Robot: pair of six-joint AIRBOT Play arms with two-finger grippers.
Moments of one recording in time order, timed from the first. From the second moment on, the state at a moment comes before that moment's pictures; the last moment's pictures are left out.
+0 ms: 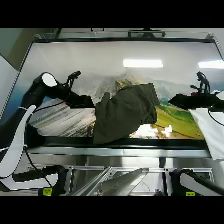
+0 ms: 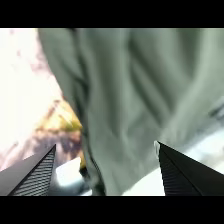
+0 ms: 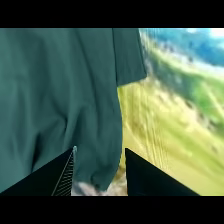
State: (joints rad) left arm -0.13 -1.43 1.16 1.00 -1.27 -1.34; right arm -0.27 -1.32 1.01 -0.84 1.09 1.14
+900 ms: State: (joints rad) left arm -0.23 -1.82 1.42 0.84 -1.14 -1.26; right arm -0.11 -1.81 1.21 -0.49 1.14 0.88
